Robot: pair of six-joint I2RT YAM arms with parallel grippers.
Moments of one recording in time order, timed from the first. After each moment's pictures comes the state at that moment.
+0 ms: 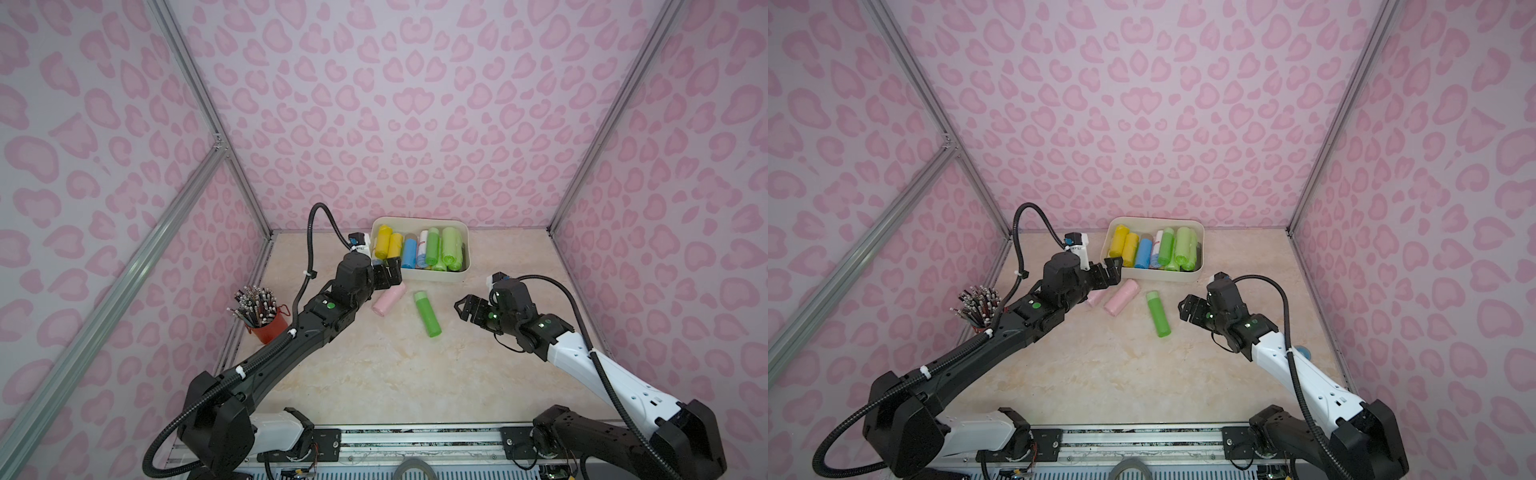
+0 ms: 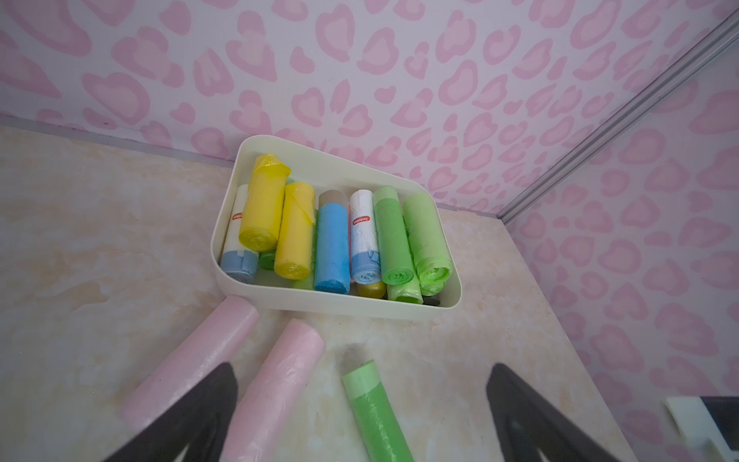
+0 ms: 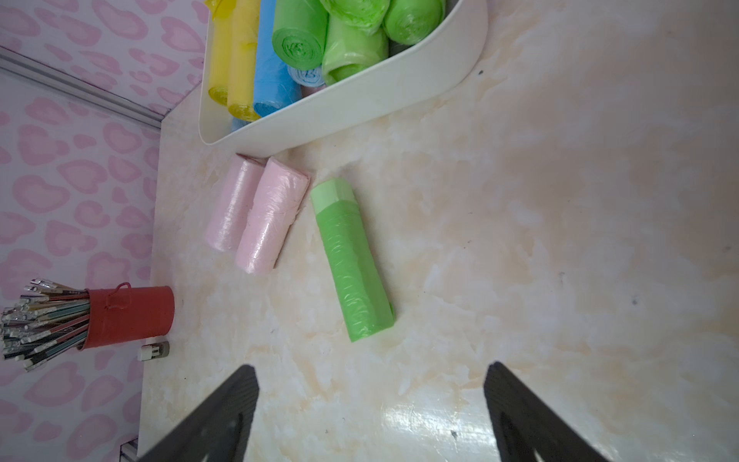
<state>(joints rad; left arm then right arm) -0.61 1.27 0.97 -0.07 -0.17 -0.53 0.55 1.16 0.81 -0.39 -0.10 0.76</state>
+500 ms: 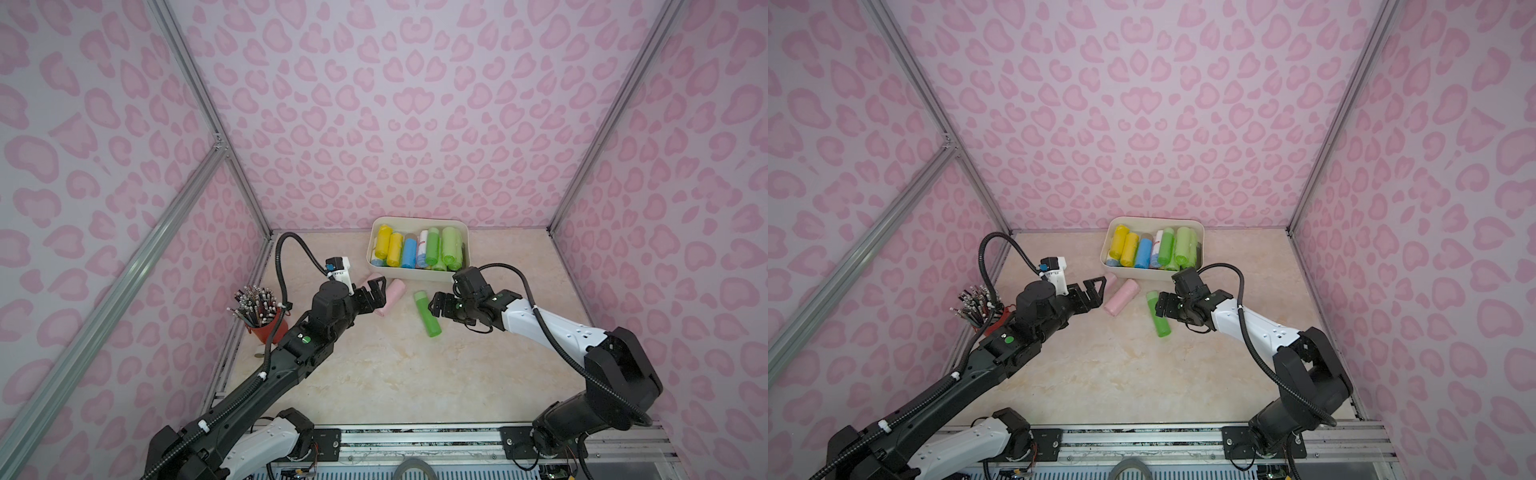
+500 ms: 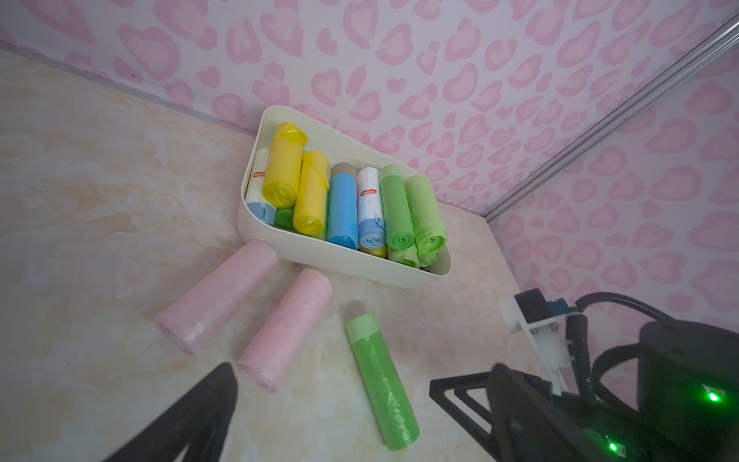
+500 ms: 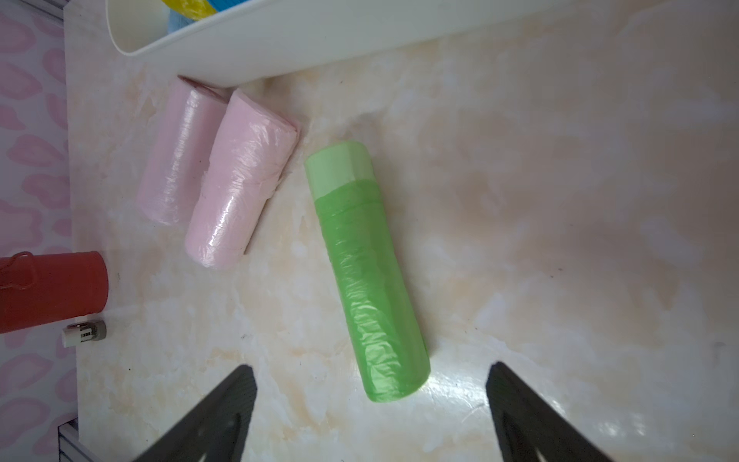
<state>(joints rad) -0.60 0.99 0.75 -0.10 -0.13 -0.63 0.63 1.57 1.03 -0.38 -0.11 0.70</state>
